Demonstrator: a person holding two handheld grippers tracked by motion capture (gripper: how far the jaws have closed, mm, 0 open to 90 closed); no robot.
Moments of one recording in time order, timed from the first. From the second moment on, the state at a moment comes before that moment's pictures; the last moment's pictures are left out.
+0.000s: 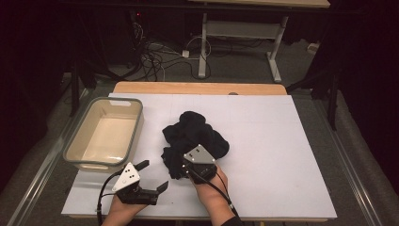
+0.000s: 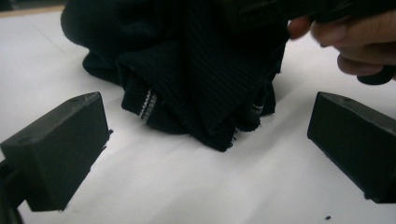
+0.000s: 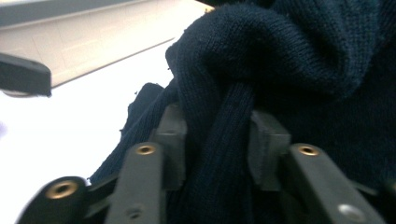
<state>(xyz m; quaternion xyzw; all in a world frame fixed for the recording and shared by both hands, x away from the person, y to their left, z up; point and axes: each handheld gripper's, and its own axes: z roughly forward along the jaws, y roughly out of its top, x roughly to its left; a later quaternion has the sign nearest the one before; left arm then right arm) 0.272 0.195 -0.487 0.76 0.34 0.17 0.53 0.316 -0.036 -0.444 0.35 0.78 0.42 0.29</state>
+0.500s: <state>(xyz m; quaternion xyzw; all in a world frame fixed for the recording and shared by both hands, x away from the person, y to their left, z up) 0.274 0.194 -0.486 0.76 0.35 0.17 0.53 0.309 -0.066 -0.447 0.33 0.78 0.46 0.28</state>
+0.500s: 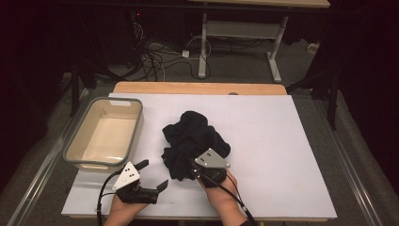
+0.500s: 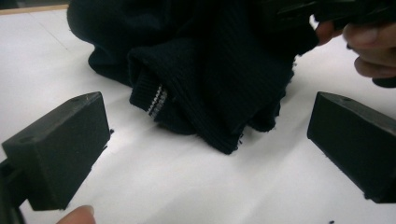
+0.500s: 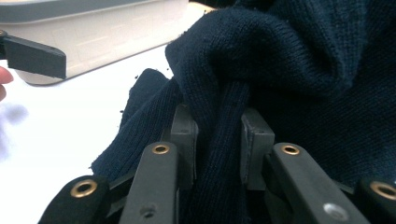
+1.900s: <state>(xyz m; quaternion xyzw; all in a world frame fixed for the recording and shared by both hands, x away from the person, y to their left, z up) 0.288 0.165 -0.484 0.76 0.34 0.15 0.53 0.276 -0.214 -0.468 0.37 0.74 0.50 0.24</state>
